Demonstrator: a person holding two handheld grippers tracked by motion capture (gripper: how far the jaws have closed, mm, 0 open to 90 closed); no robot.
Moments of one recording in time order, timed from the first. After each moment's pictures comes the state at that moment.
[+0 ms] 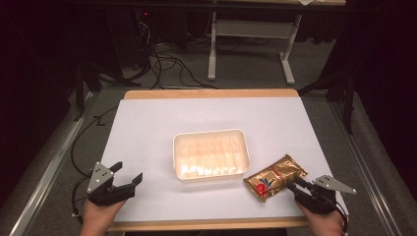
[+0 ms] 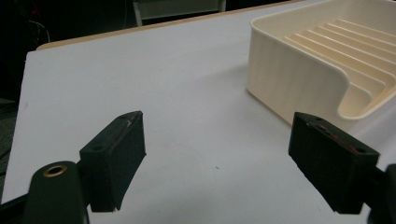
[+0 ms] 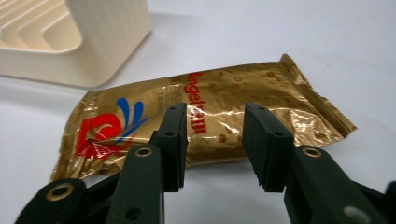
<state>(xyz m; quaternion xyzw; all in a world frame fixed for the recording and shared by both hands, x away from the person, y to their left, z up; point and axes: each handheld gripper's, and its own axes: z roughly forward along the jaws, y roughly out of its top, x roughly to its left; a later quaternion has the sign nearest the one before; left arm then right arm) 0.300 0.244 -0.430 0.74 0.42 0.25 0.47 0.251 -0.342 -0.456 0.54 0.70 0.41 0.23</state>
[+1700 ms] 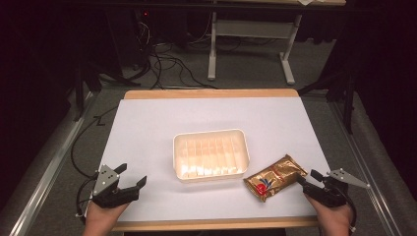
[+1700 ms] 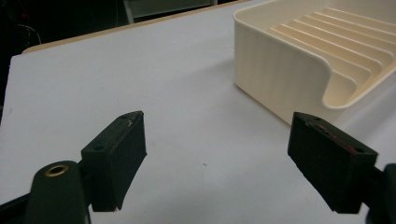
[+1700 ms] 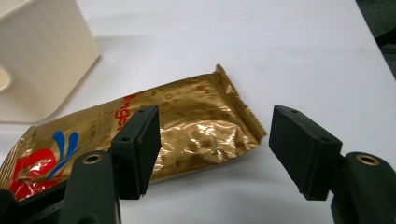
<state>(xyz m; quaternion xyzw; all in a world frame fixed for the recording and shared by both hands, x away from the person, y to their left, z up) 0.297 0.232 -0.431 0.75 0.40 0.25 0.46 0.266 -0.378 -0.458 0.59 0.65 0.42 0.24</state>
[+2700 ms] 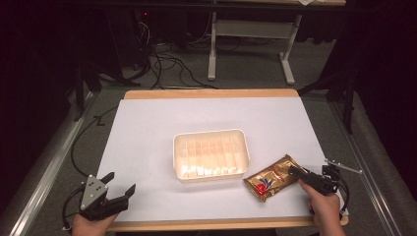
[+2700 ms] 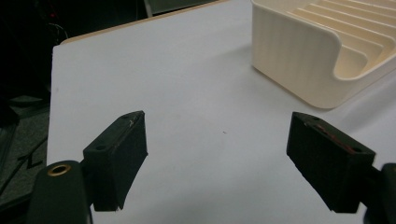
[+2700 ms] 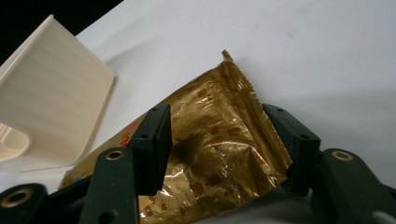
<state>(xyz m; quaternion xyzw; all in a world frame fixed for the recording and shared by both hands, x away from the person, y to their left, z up) 0.267 0.255 -0.430 0.75 0.41 0.28 0.43 0.310 -0.392 -0.484 0.66 0.58 0.48 0.07</state>
